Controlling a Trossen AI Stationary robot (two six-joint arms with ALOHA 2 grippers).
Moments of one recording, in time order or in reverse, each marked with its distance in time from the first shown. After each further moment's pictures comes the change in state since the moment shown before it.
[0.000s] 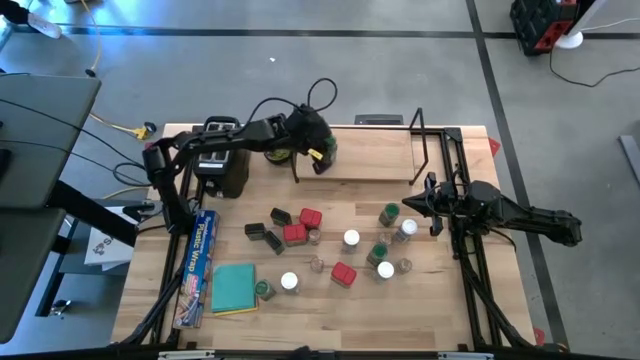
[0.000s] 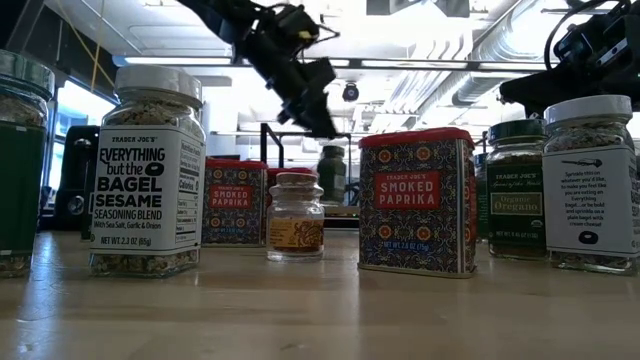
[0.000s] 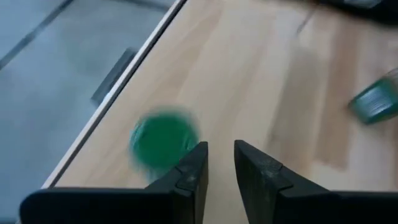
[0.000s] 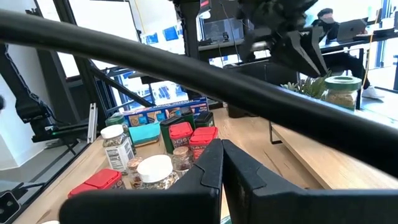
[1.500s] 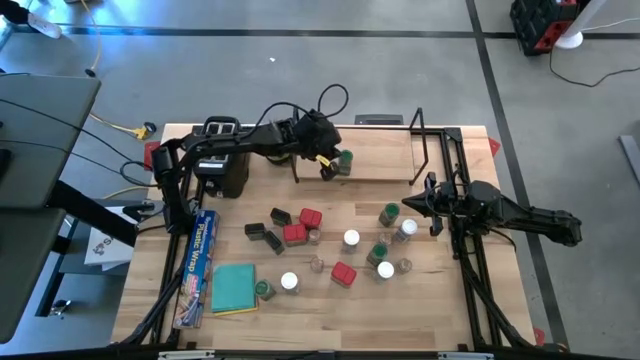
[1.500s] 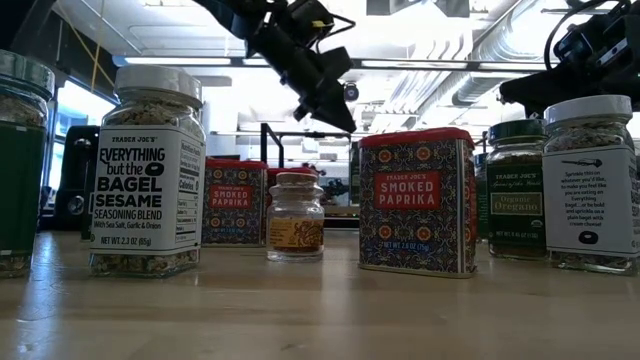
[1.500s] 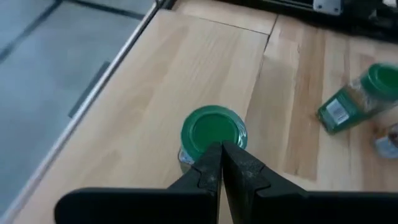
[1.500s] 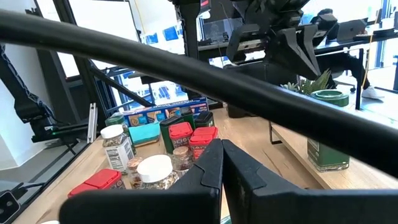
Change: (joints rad) left arm -0.054 0.057 0.078 -0.021 0.006 0.015; right arm 0.000 0.000 0.000 0.000 0.000 0.000
